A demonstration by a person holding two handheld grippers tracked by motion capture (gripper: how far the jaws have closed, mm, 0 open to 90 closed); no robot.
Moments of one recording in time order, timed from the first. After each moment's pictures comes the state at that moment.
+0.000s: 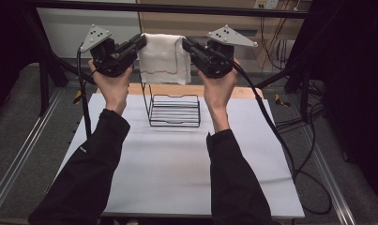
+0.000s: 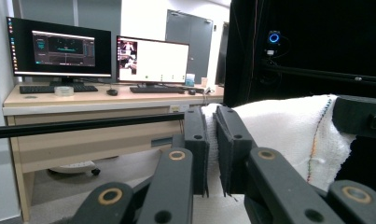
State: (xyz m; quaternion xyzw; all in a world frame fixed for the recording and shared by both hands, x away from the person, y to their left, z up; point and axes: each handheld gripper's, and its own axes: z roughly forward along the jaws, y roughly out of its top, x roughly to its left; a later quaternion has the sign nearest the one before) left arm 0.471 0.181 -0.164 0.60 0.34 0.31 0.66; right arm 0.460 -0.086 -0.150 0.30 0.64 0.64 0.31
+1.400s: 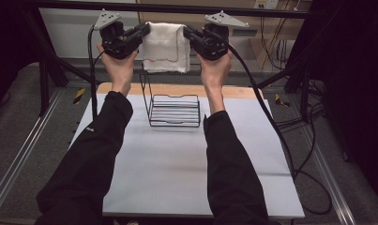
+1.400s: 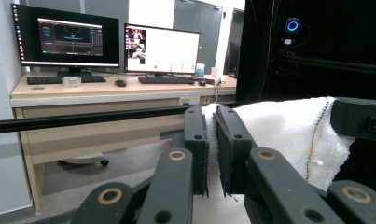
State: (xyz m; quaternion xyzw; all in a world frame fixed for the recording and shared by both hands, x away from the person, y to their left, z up) left arm 0.532 0.177 -0.161 0.61 0.36 0.31 0.63; right arm 0.523 -0.083 -0.150 0.33 0.64 0.62 0.30
